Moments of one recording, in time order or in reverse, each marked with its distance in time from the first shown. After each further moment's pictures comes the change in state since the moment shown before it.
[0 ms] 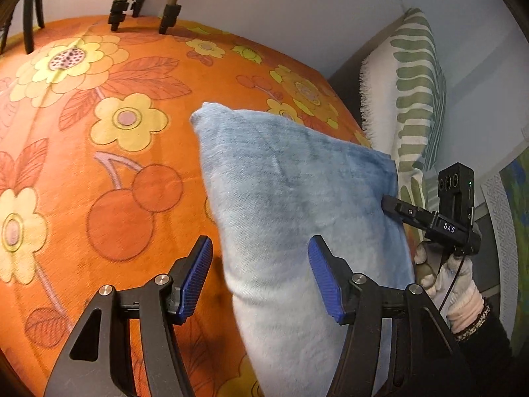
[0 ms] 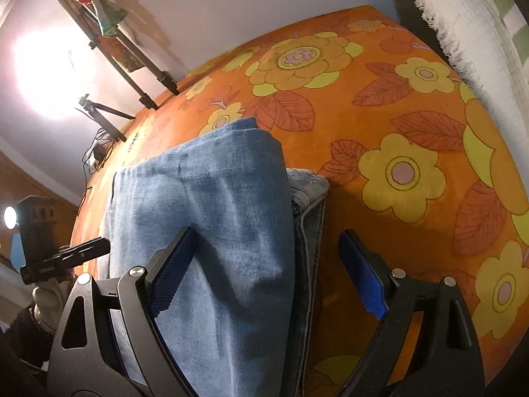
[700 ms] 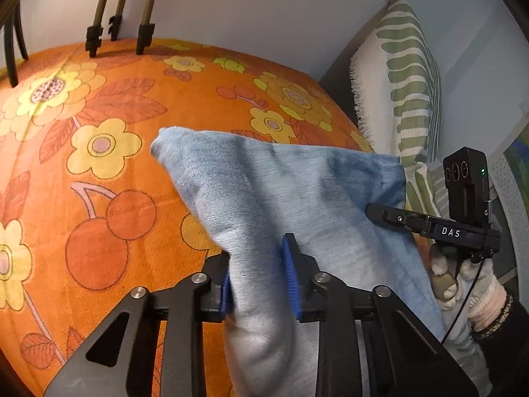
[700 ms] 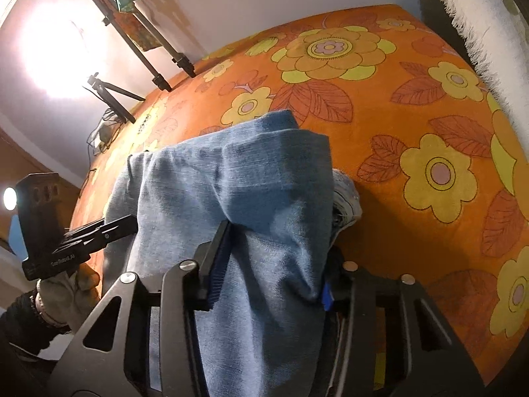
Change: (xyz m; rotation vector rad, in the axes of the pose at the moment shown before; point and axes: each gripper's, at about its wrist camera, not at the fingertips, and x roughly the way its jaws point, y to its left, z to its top) left arm 0.012 -0.021 0.000 0.104 -0.056 0.046; right arm 0.011 0.030 -0.003 -0.060 0.046 -0.001
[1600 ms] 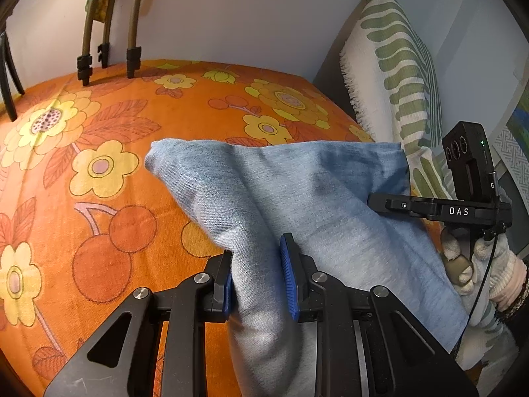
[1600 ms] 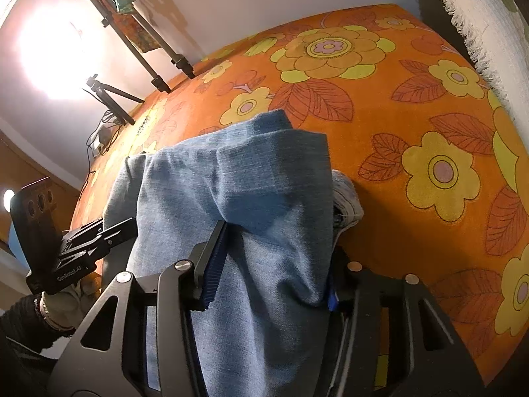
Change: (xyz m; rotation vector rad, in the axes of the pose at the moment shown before) left arm 0.002 -0.009 -0.005 0.118 -0.046 0.051; right arm 0.002 -0.001 -0.001 0.007 -0.008 0.006
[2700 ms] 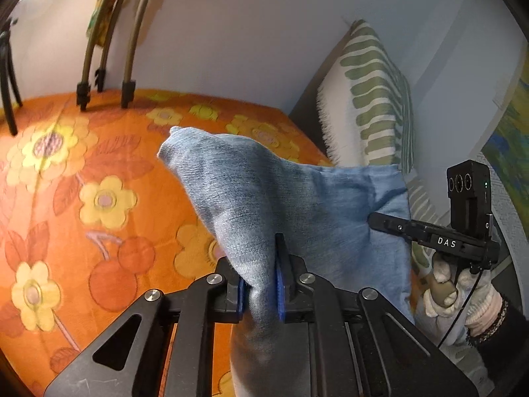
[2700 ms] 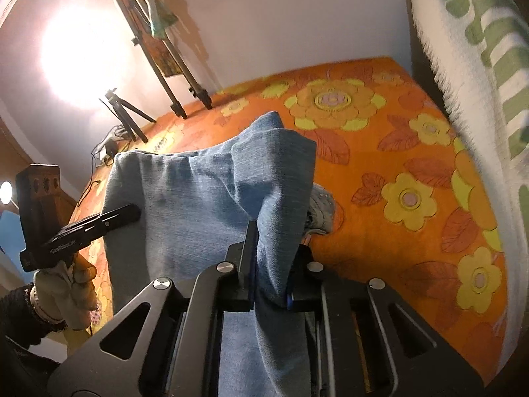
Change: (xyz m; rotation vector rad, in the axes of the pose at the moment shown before) left arm -0.052 -0.002 0.029 -0.031 -0.091 -0.121; right arm -0.068 0.042 -0.005 -0.075 -0.147 -0.071
